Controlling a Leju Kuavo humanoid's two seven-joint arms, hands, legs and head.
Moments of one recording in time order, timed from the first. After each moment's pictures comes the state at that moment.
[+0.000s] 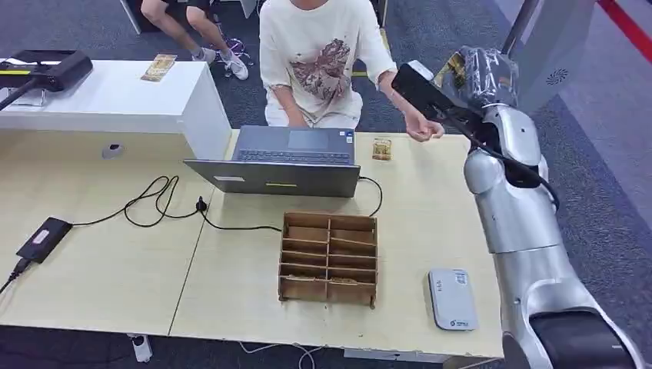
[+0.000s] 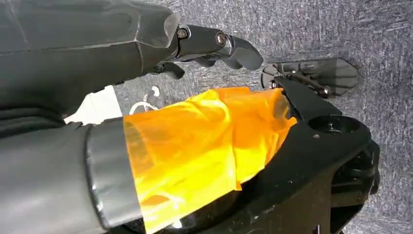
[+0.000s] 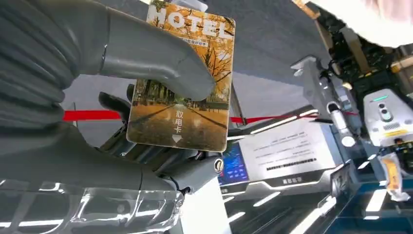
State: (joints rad) left arm -0.10 -0.20 1.33 -0.23 -1.20 -0.15 -0.15; right arm -0.90 0.04 0.20 -1.11 1.08 0.00 0.02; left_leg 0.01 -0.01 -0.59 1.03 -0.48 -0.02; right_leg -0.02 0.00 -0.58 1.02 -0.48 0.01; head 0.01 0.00
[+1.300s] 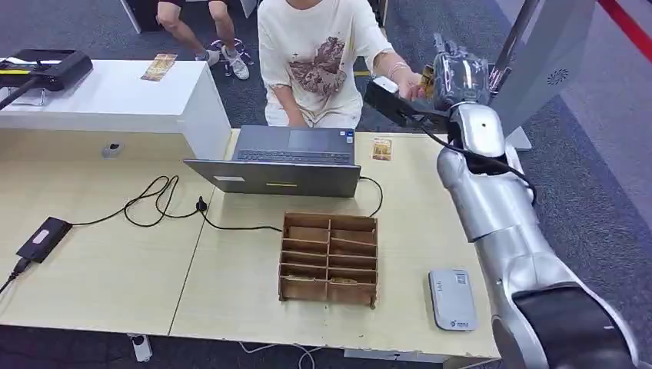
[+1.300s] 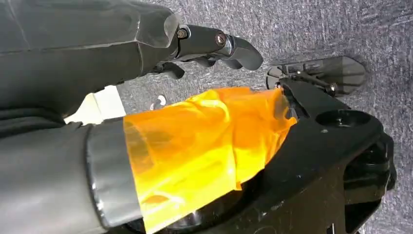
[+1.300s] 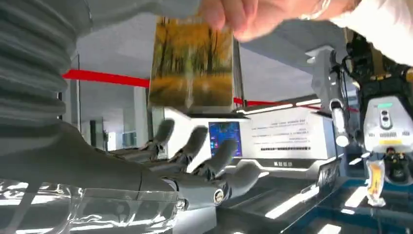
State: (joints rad) left arm -0.10 -0.20 1.29 -0.23 -1.21 -0.14 -0.13; right arm -0.98 0.09 0.24 -0.87 1.29 -0.11 -0.01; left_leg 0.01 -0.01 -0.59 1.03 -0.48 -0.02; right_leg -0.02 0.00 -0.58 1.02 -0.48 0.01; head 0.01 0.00
